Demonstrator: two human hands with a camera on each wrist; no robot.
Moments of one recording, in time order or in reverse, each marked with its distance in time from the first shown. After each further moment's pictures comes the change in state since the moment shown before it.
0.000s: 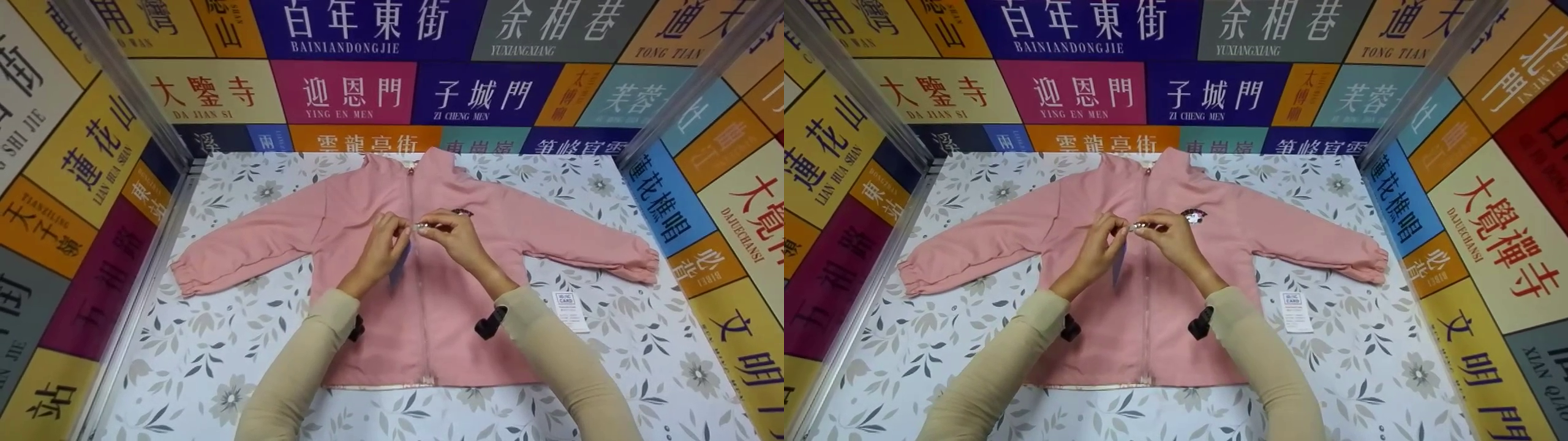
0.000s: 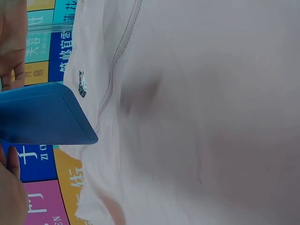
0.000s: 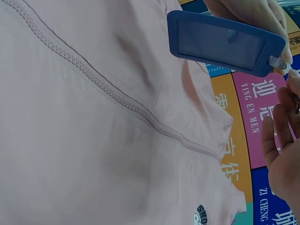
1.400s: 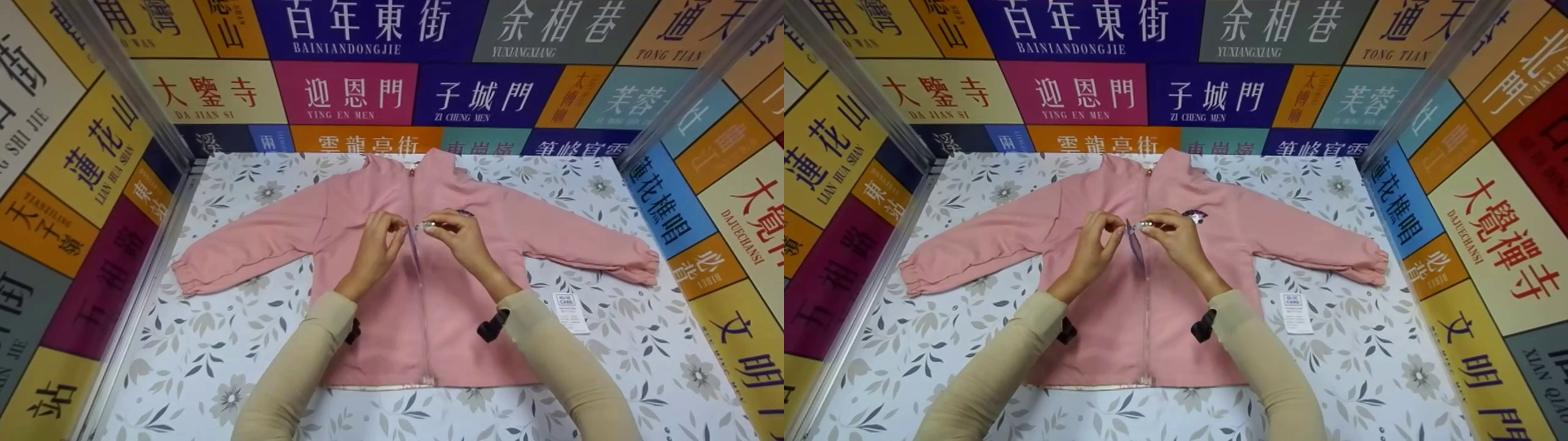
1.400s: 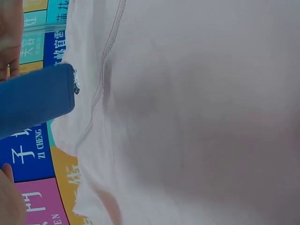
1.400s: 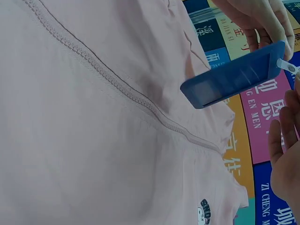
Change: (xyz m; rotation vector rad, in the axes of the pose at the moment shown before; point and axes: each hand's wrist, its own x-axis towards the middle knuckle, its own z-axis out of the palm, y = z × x) left_hand -0.005 -0.003 -0.003 0.041 0.095 0.000; right_hand -0.005 0.006 -0.003 0.070 0.076 0.012
